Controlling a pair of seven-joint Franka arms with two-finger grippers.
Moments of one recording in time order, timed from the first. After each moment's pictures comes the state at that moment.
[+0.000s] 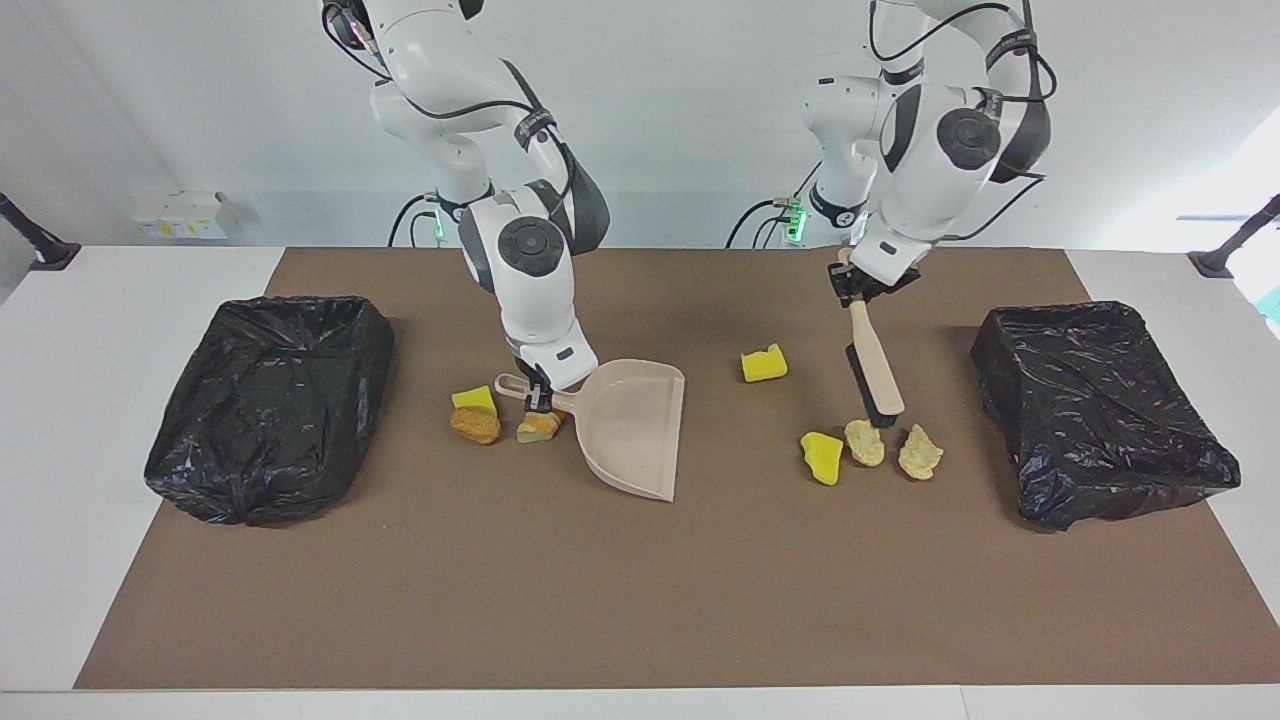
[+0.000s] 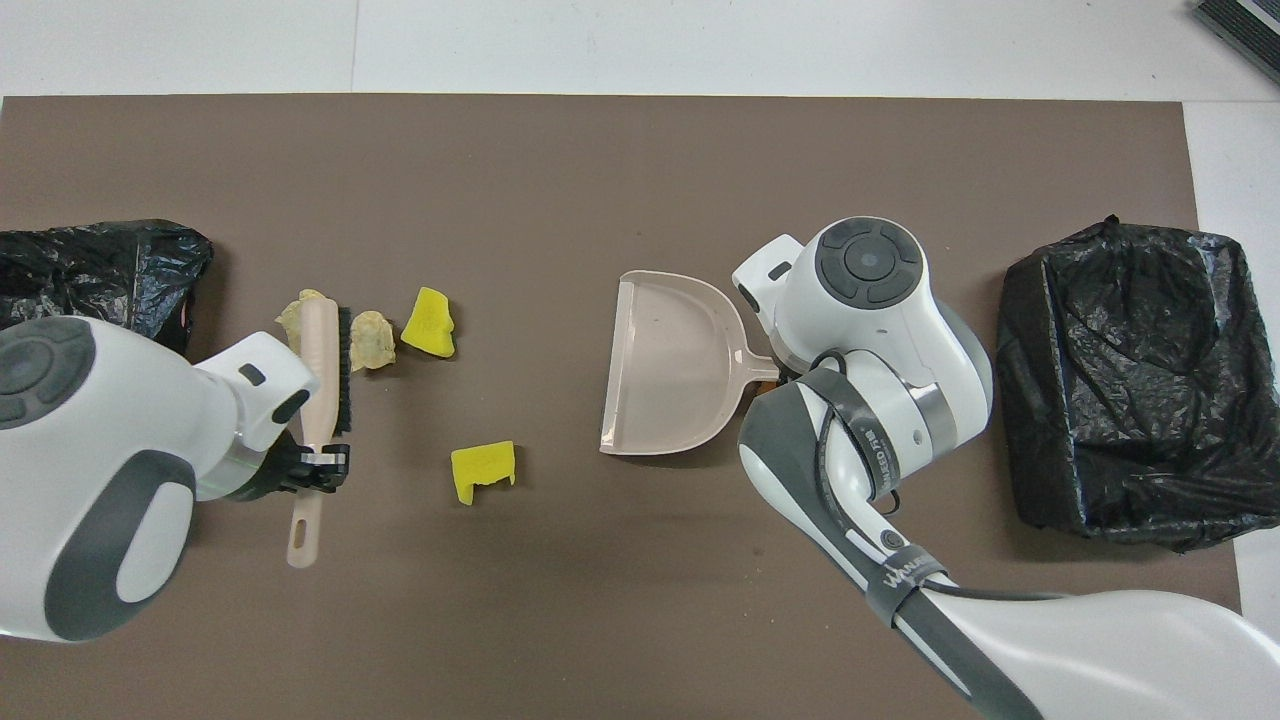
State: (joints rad) left arm -0.13 -0.17 -0.07 -2.19 -0.06 1.85 -0.20; right arm 0.12 0.31 0.30 -1.82 -0.15 2.02 -0.97
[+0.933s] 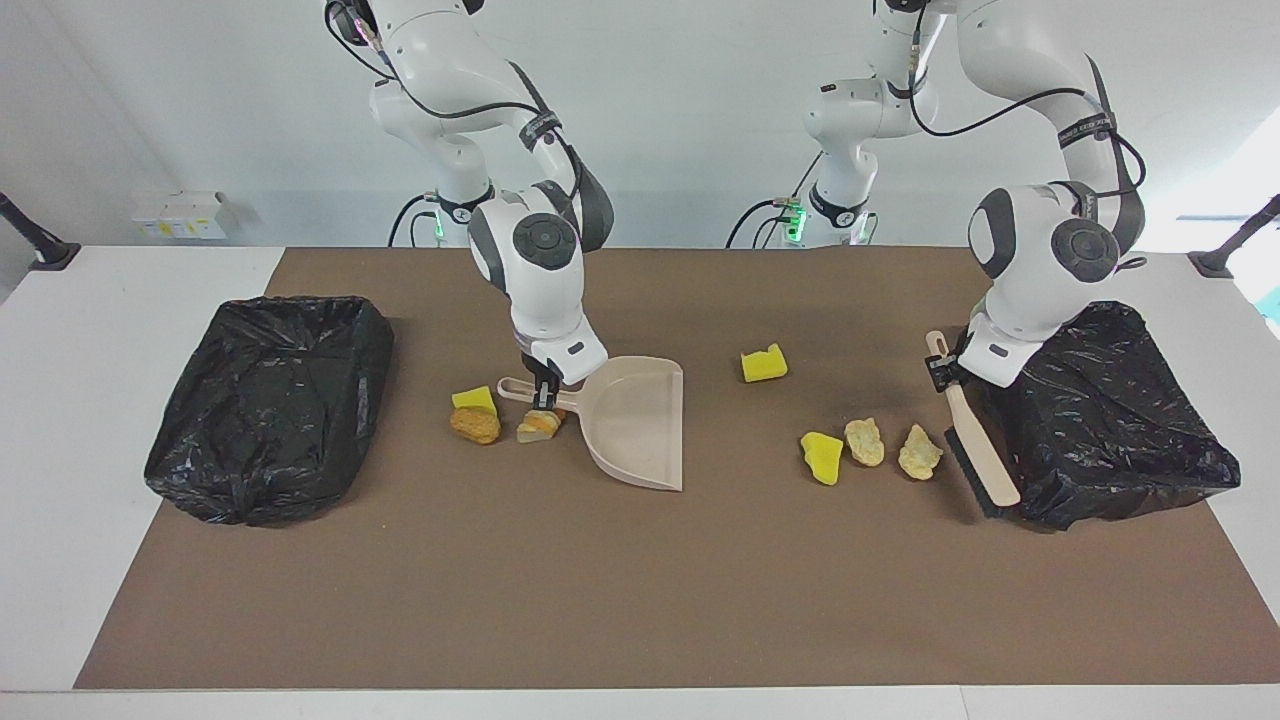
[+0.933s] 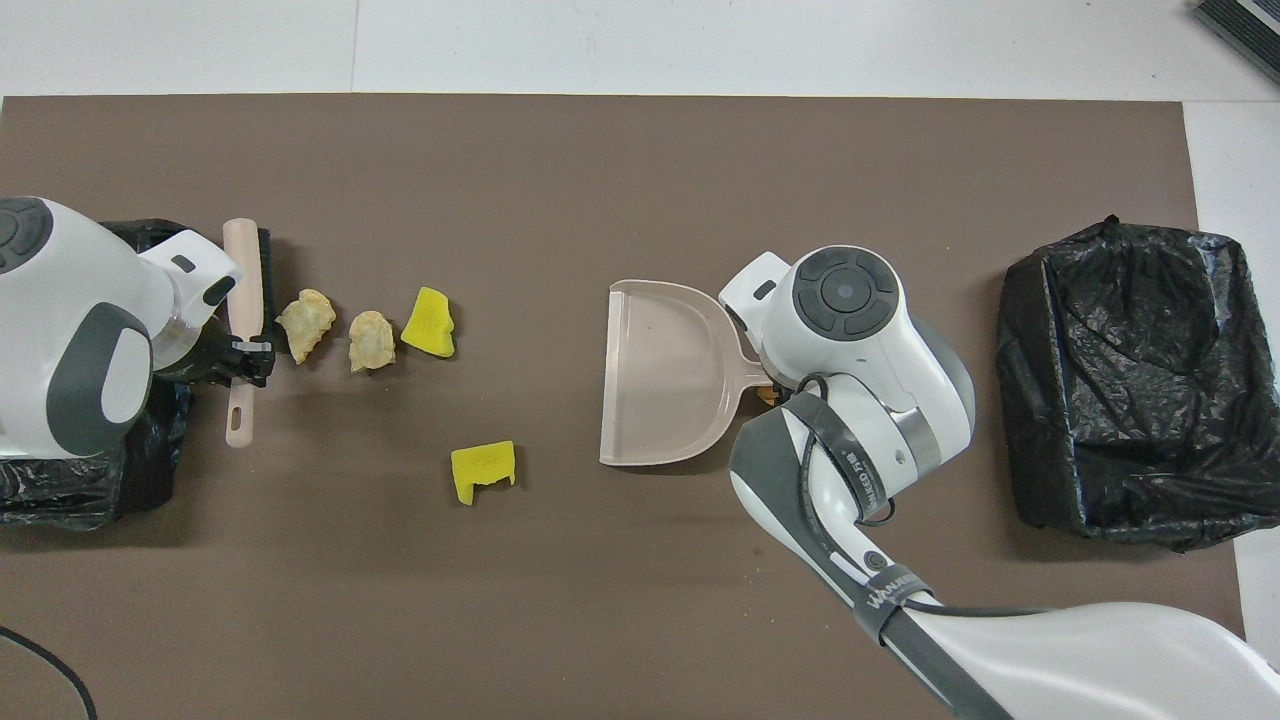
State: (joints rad) left arm 0.04 0.18 -0.08 -1.98 0.06 2.02 -0.14; right arm 0.13 0.30 0.30 -1.87 -0.20 2.08 -0.97
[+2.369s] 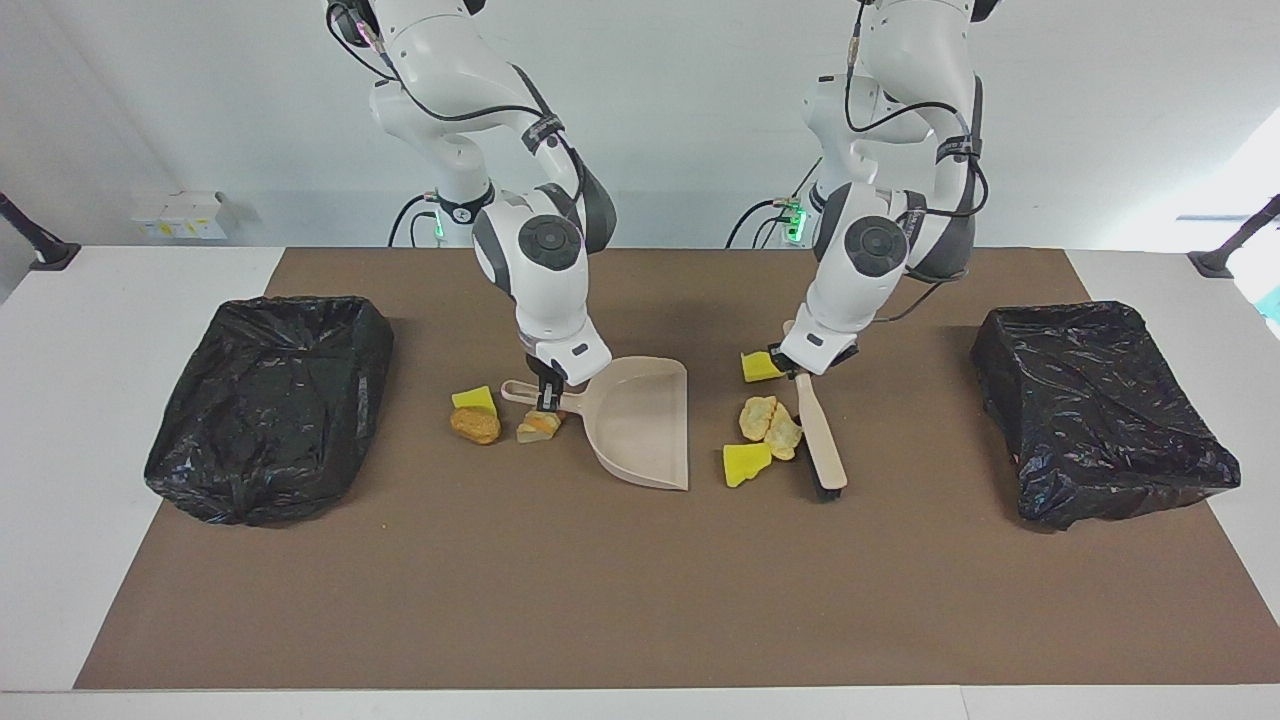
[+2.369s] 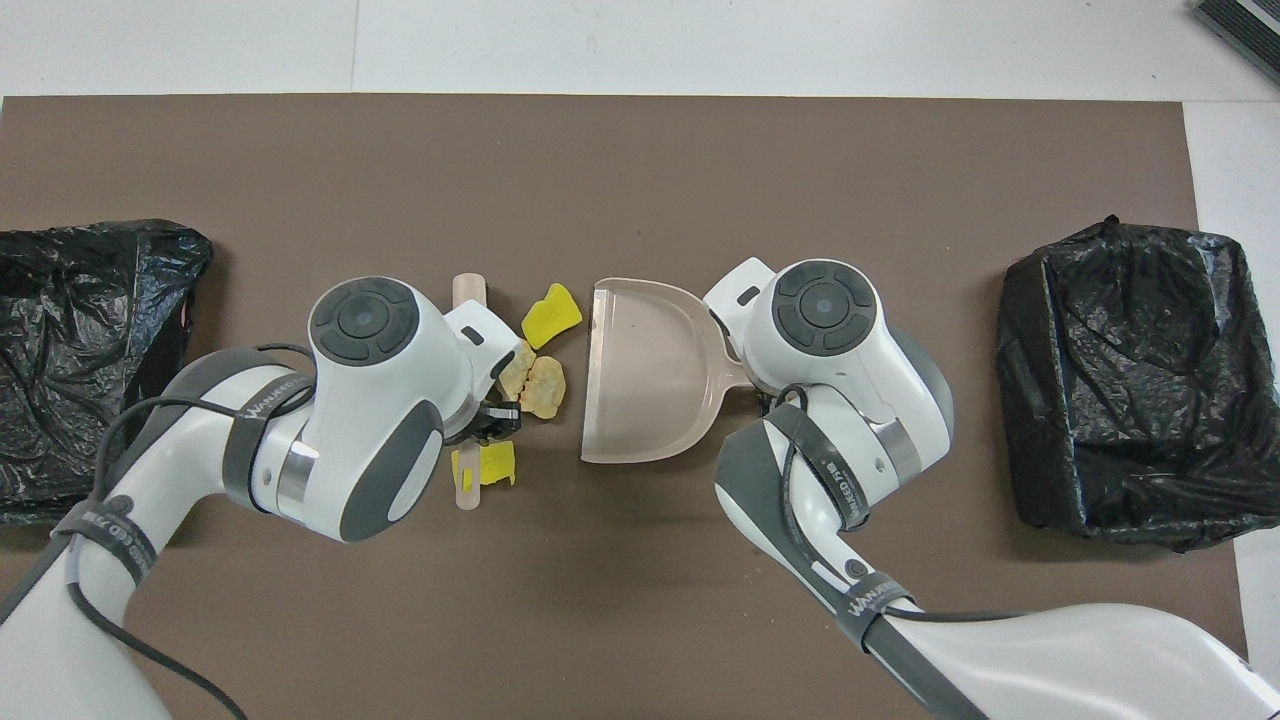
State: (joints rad) left arm -0.39 0.14 -0.12 -2.03 -0.05 2.02 -0.44; right arm 0.16 0.31 0.30 -1.87 -0.20 2.13 -0.90
